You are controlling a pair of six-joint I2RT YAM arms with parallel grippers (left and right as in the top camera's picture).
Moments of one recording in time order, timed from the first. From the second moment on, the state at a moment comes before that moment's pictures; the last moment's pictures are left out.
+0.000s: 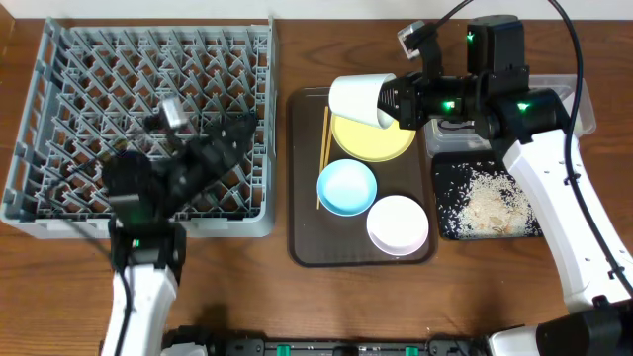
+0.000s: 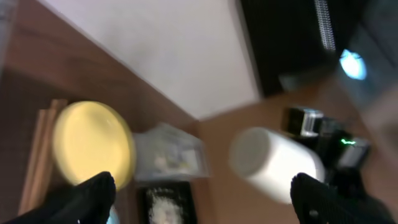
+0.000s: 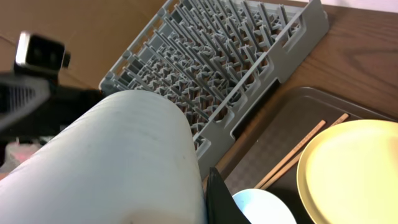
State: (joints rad) left arm 0.08 1.06 0.63 0.37 0.86 -1.13; right arm 0.24 1.59 1.52 -0.64 -0.82 0.11
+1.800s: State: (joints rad) left arm 0.08 1.24 0.65 0.45 1.35 -1.56; right arm 0.52 1.95 1.52 -0.40 -1.33 0.16
